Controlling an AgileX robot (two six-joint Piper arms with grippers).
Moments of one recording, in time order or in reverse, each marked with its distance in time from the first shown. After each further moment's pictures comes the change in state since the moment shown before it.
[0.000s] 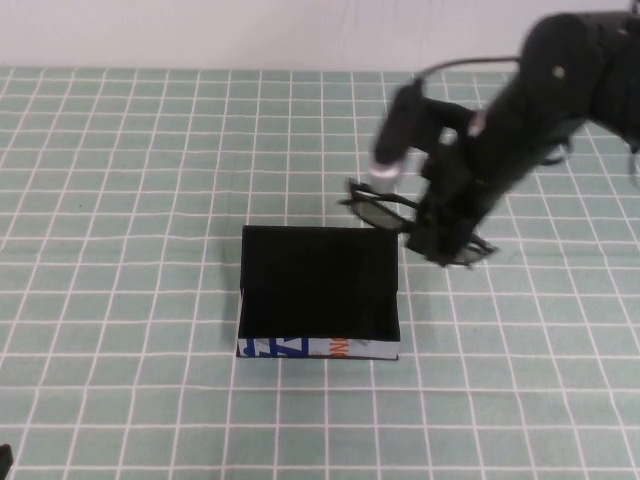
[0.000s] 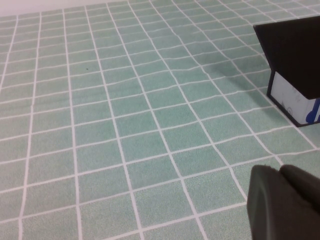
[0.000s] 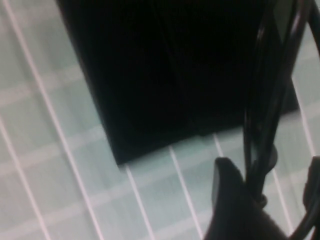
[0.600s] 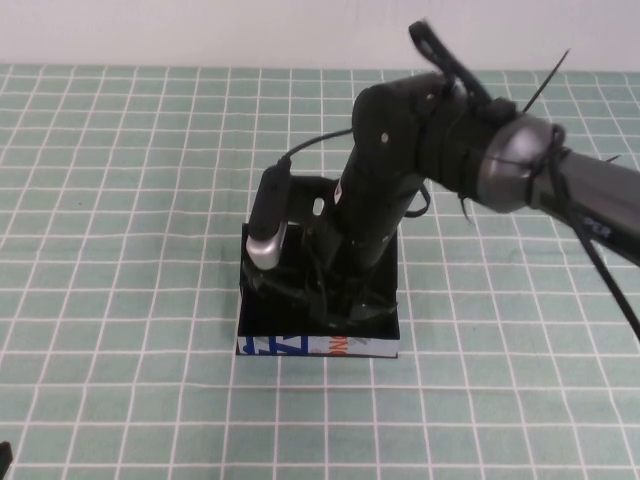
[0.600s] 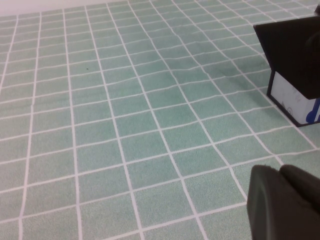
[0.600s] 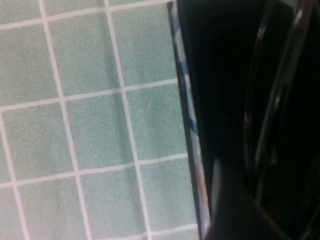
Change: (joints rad) right arm 0.205 0.241 -0.192 0.007 0.090 0.035; left arm 0.000 0.000 0.000 0.000 0.000 0.000
